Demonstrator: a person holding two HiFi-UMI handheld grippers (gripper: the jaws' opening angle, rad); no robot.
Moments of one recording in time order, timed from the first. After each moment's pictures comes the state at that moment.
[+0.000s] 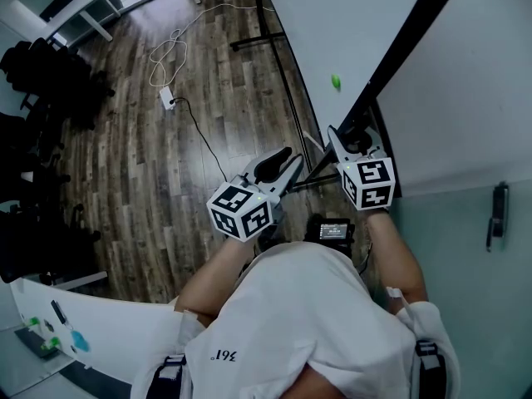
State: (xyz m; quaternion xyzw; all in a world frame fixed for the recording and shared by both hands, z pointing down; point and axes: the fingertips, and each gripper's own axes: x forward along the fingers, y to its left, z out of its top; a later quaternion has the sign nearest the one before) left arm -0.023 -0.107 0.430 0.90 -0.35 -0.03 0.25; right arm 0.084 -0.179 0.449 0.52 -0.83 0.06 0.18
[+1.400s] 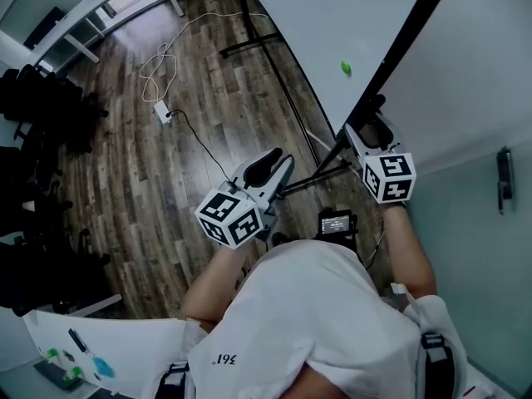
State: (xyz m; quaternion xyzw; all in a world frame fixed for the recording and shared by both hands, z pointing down) left arm -0.103 -0.084 0.414 0.92 -0.31 -0.04 0.23; right arm 0.086 -0.150 0.443 0.59 -0.79 0.06 0.17
